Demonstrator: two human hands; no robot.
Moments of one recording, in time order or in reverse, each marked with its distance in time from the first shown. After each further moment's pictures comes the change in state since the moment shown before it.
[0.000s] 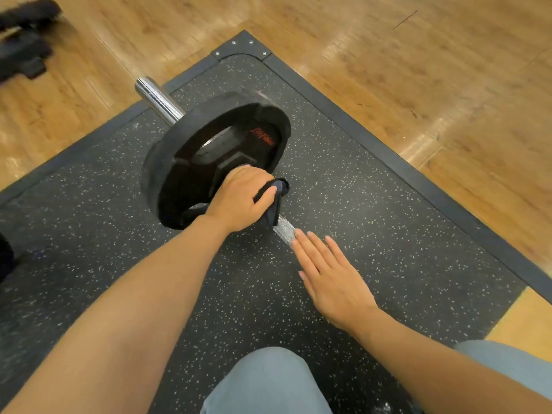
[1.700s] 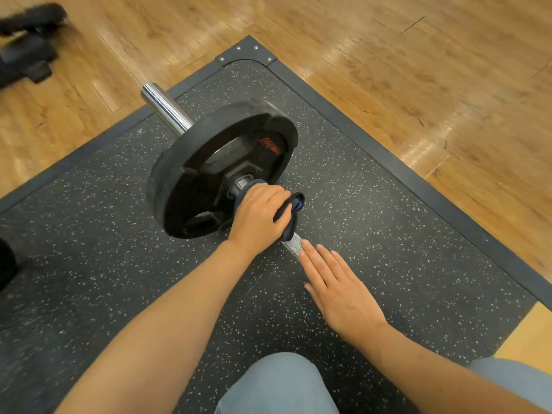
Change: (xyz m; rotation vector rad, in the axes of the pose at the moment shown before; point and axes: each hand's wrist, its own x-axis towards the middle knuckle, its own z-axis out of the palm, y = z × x) left_hand -0.007 0.025 0.028 0.033 0.212 -0.022; right_hand 0.000 0.005 0.008 0.025 0.078 -0.011
